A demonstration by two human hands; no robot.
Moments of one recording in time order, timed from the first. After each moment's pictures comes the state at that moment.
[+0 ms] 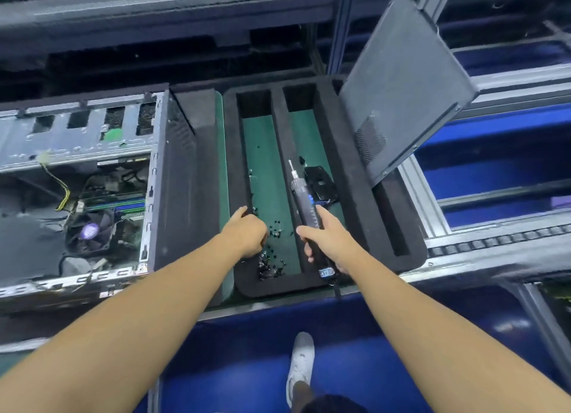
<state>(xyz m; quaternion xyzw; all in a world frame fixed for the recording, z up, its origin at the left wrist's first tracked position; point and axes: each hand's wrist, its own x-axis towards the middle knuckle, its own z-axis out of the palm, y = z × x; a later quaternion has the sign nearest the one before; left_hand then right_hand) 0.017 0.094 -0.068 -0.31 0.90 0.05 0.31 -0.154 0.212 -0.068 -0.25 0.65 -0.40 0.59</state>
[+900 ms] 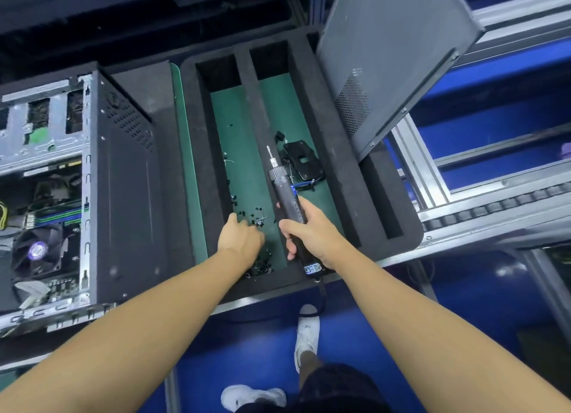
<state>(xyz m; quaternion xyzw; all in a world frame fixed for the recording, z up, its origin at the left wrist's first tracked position) -0.010 0.130 -0.123 -0.27 0.87 -0.11 0.39 -0.161 0.219 -0.096 -0.28 0.58 -0.45 0.62</state>
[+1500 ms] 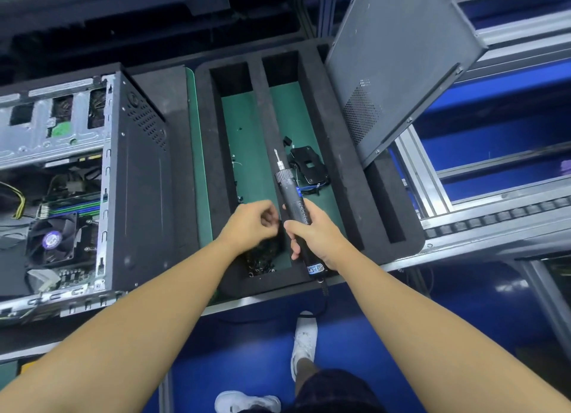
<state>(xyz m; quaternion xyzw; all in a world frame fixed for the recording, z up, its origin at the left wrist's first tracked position) -0.005 0.109 -0.104 -0.43 0.79 0.43 -0.03 -0.158 0.218 -0.097 -0.29 0.59 -0.45 0.60</state>
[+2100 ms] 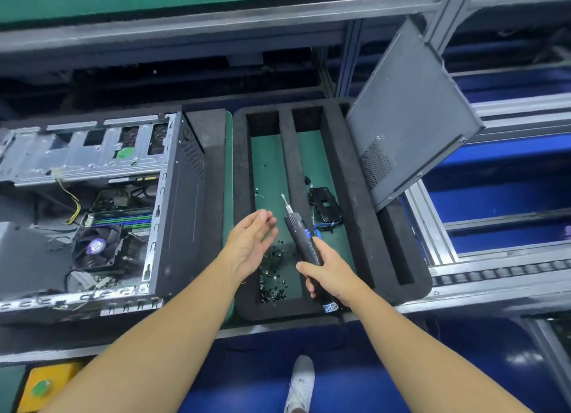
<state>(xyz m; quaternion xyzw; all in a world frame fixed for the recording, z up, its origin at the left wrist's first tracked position) 0.011 0.104 -0.076 -0.42 0.20 0.80 -0.38 -0.154 0.228 -0.077 -0.35 0.63 -0.35 0.59</state>
